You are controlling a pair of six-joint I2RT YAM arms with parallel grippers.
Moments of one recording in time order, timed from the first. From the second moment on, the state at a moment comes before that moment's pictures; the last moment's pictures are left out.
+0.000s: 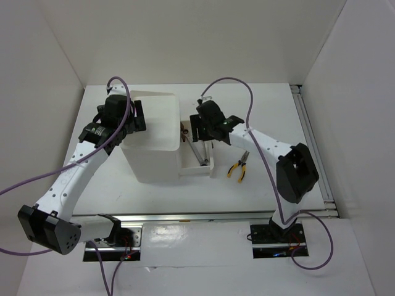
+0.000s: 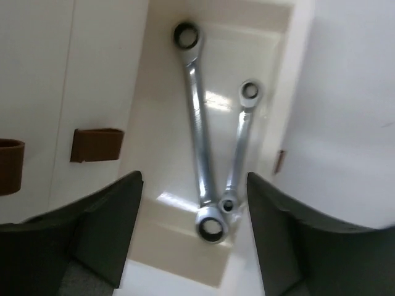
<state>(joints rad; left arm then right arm) -0.31 1.23 1.28 -0.68 -0.42 -0.33 0.67 1.76 1.40 -0.44 0.13 0.42</state>
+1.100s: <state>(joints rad) -0.31 1.23 1.28 -0.68 -0.40 -0.32 0.76 2.00 1.35 -0.21 0.12 0.56</state>
